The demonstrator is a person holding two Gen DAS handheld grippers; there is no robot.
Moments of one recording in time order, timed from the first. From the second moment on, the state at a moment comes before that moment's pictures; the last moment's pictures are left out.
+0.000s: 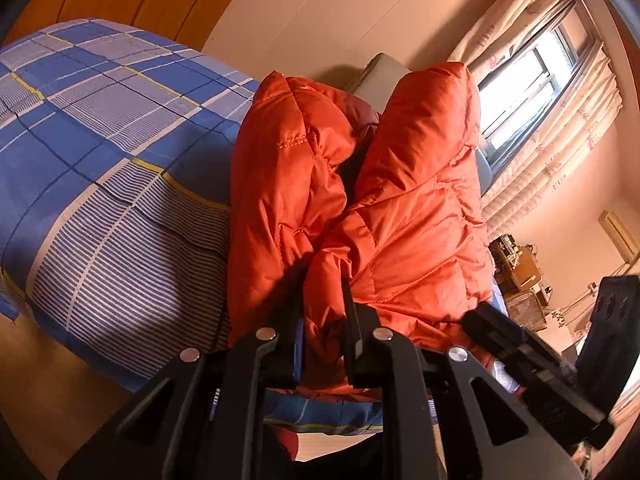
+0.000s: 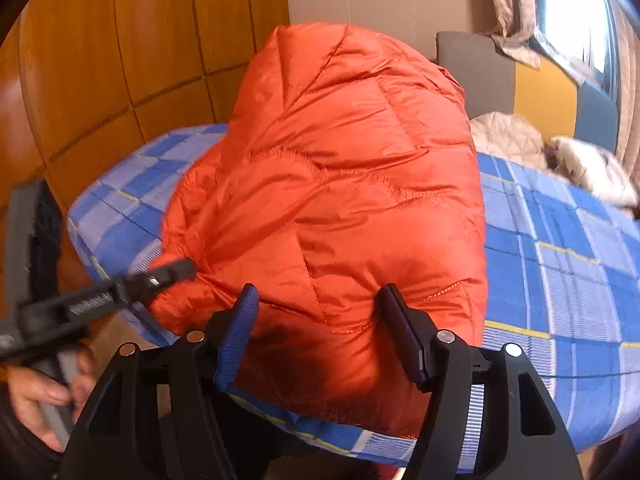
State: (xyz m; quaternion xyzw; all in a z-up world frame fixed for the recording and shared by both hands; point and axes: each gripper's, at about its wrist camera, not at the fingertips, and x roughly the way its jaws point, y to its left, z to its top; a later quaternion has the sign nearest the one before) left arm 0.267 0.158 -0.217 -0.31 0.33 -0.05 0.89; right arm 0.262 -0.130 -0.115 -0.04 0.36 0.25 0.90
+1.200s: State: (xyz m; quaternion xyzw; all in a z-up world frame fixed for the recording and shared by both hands) left arm 0.261 0.141 -0.202 -0.24 0.34 -0.01 0.91; right arm 0.330 -0.093 -0.101 0.01 0.37 0.18 0.91
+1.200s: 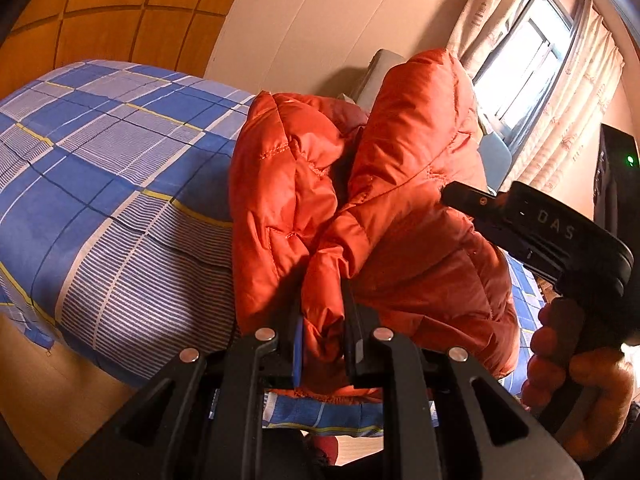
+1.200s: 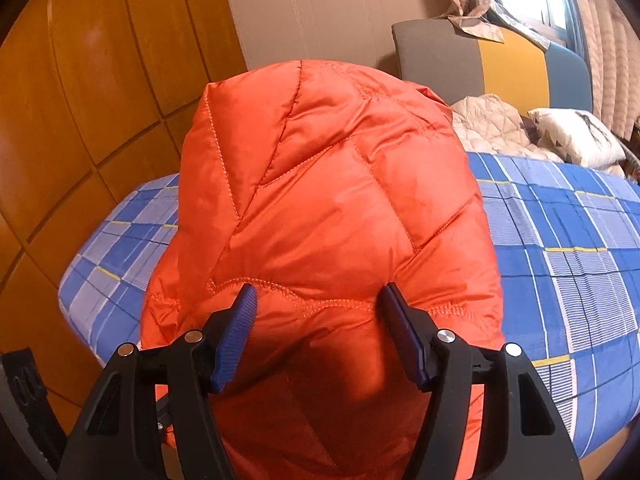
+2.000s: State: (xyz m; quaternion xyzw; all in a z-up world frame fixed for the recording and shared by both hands) left arm 0.262 0.141 -0.193 -0.21 0.35 0.01 0.91; right arm 0.318 -0.186 -0.120 0.13 0.40 0.19 0.89
